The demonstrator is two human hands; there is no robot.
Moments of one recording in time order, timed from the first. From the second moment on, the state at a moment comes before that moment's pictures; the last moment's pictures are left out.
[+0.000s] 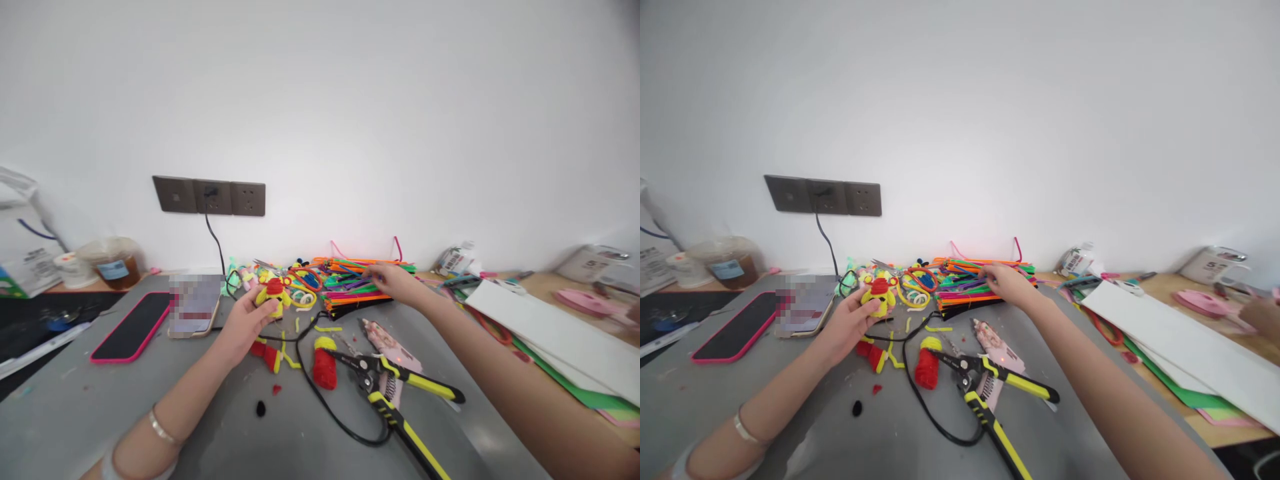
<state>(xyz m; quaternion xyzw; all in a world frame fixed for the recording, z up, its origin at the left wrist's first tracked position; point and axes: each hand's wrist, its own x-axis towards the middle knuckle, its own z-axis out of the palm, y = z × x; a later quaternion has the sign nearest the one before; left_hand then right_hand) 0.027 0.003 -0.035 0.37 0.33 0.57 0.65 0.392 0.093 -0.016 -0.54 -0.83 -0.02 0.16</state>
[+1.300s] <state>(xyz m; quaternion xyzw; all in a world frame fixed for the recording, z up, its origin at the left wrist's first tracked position) 0.023 0.005 -0.033 0.37 0.41 0.56 0.62 0.362 0.151 0.011 -0.47 -0.82 0.12 0.29</state>
